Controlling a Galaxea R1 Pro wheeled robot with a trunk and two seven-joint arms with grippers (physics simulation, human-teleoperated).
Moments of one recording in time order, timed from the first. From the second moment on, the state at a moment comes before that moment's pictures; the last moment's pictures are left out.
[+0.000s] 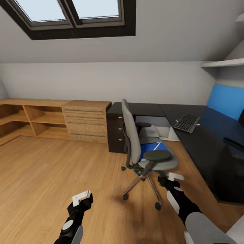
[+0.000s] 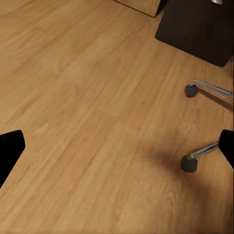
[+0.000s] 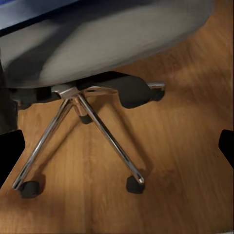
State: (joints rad) left arm -0.19 -0.08 -0.08 -1.08 0.28 0.07 0.31; right arm -0.66 -0.02 -0.03 -0.49 -0.20 0.04 -0.17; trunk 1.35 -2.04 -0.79
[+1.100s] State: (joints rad) left arm -0.19 -0.09 -0.08 -1.08 0.28 0.07 0.31; right arm -0.64 -0.02 -0.02 -0.49 -0.18 -0.11 -0.20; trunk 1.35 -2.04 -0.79
